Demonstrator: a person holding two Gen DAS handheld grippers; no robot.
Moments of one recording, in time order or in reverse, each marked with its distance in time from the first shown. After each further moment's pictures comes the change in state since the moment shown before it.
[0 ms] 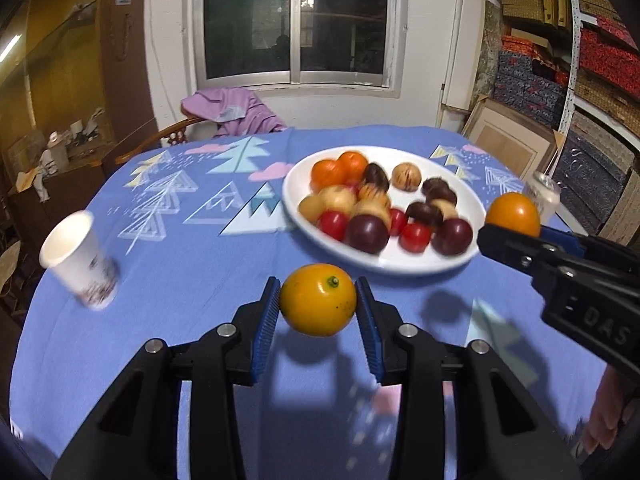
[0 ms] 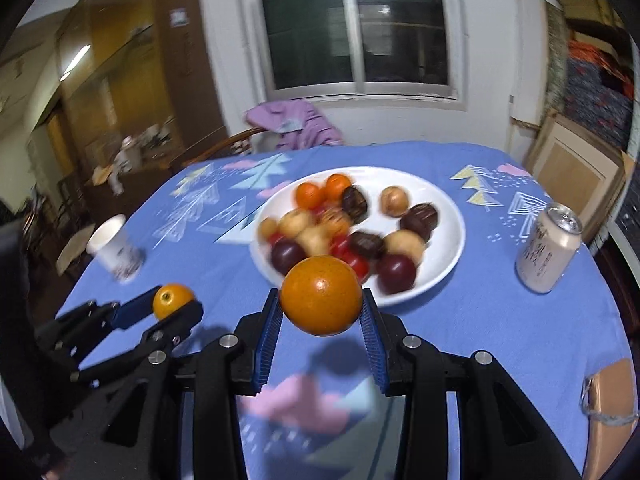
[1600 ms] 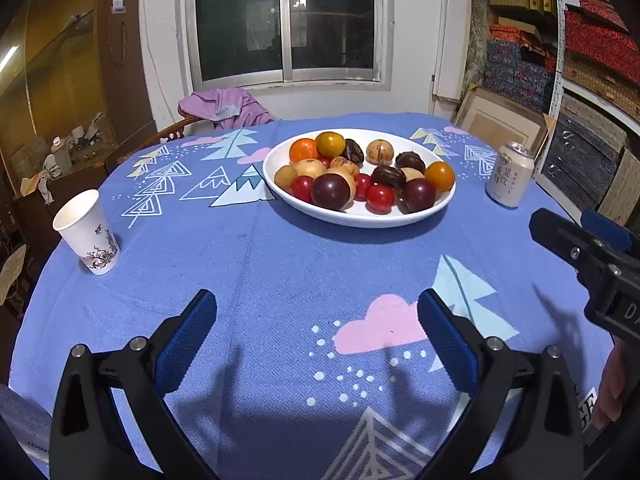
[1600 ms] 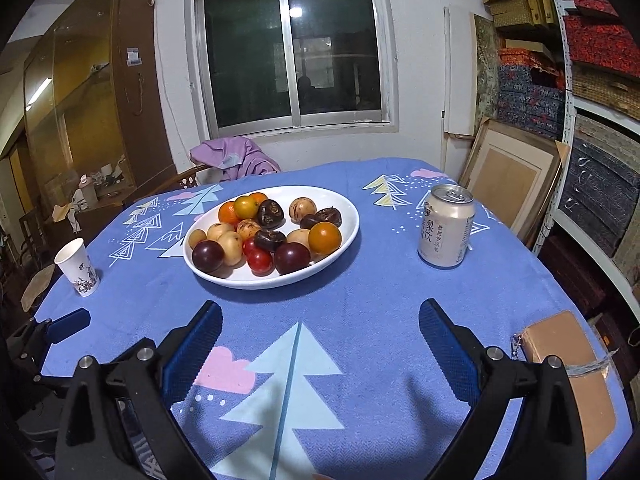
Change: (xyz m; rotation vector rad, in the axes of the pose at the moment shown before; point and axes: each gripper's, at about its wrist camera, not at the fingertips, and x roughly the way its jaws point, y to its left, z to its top) left arm -0.043 -0.026 -0.053 0.033 0.009 0.017; right arm -0.067 -0.039 -0.068 0.020 -0.158 -0.152
